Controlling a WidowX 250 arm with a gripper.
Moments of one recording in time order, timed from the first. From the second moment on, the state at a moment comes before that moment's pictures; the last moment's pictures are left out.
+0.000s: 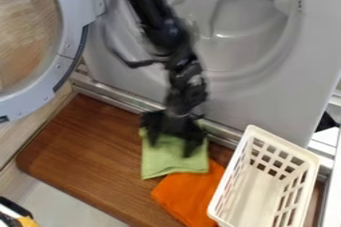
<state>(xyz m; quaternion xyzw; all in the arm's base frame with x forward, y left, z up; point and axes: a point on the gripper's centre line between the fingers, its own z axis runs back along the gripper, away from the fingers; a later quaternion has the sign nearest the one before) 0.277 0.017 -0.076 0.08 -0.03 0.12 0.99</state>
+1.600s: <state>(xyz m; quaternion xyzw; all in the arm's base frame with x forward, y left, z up) 0.262 -0.104 0.043 0.01 -0.11 0.00 0.99</state>
